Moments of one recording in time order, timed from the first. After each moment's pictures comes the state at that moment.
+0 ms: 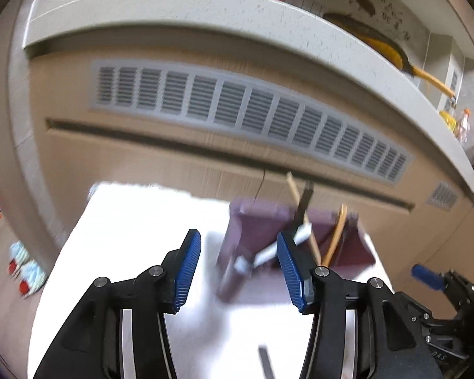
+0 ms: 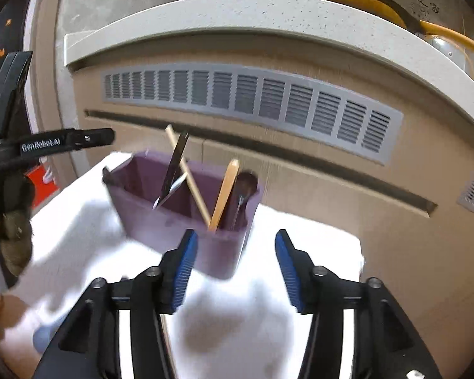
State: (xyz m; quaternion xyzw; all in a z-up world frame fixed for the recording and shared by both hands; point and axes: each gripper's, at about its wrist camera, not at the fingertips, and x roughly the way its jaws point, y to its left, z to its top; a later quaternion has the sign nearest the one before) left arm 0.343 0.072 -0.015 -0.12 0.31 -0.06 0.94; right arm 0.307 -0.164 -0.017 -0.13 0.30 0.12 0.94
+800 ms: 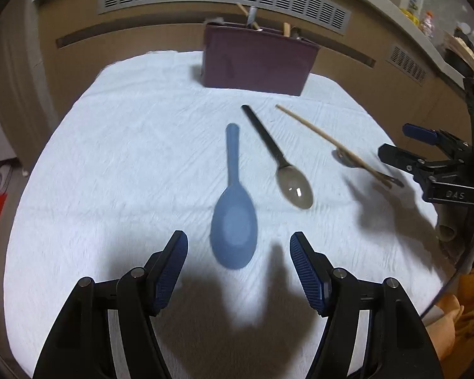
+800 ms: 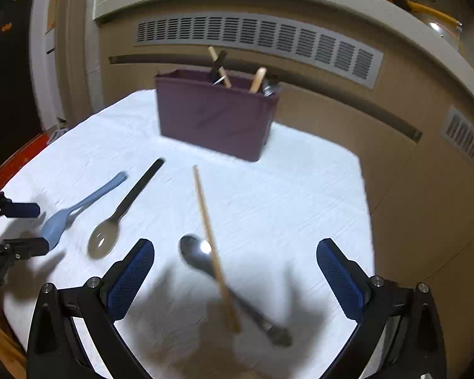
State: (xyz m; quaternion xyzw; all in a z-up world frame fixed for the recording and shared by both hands) left arm 0.133 0.053 -0.118 -0.03 0.44 -0.11 0.89; right arm 0.199 -0.158 -0.075 -0.15 0.35 0.13 0.92
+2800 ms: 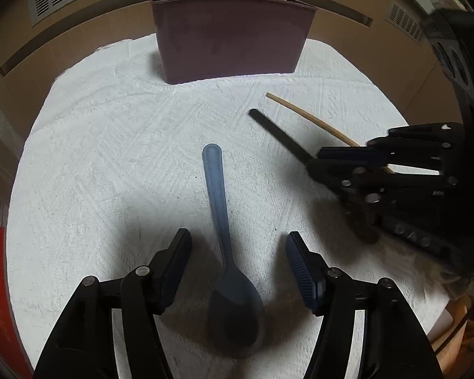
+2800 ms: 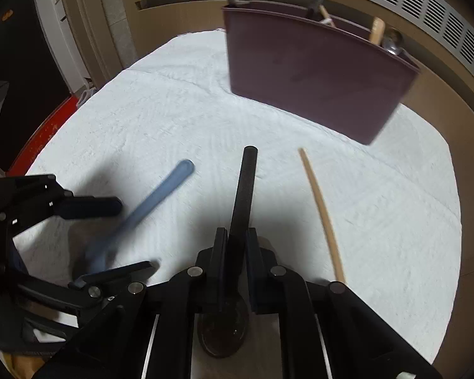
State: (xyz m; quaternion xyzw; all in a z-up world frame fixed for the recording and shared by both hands) left arm 0.224 0.021 -0.126 0.04 0.51 -0.16 0.85; right arm 0.264 -0.079 -0.112 -0.13 0.49 0.19 0.84
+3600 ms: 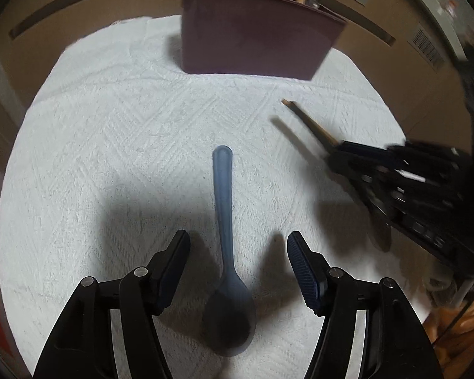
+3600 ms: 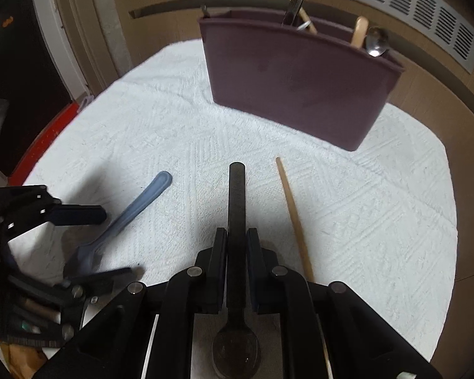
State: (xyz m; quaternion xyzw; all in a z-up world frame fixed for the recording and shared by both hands) left arm 0.243 0.038 -0.118 -0.04 0.55 -0.14 0.82; right arm 0.267 -0.100 -0.094 -0.11 0.47 0.20 0.85
